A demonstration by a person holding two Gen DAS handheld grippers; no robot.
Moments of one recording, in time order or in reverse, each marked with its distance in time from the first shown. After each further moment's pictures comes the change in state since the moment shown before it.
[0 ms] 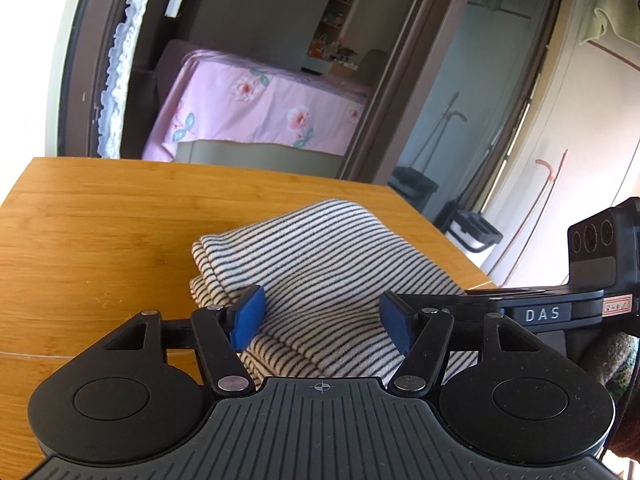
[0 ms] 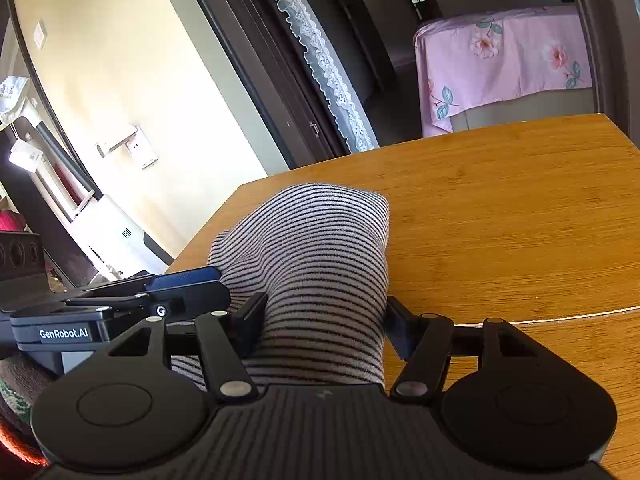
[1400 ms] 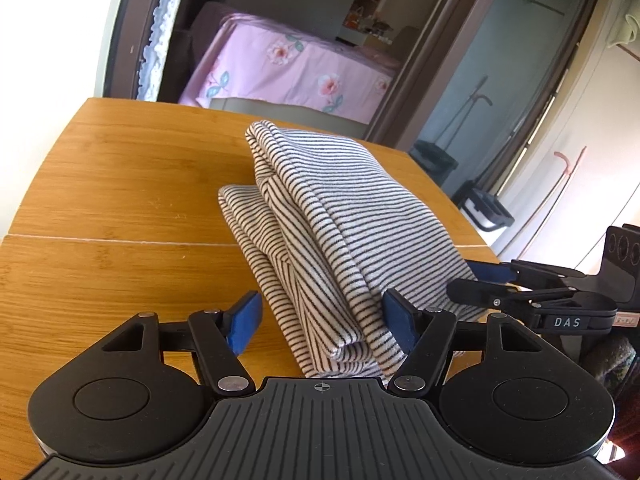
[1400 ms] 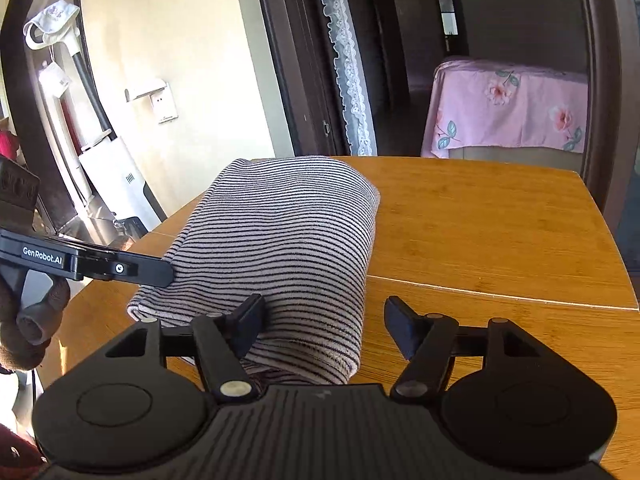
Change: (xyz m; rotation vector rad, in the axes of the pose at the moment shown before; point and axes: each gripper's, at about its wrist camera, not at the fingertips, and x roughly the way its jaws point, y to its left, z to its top) left arm -0.056 -0.001 -0.031 -0.112 0.102 0.036; right arm -0.062 0.025 -0.026 -0.220 -0.001 -0.067
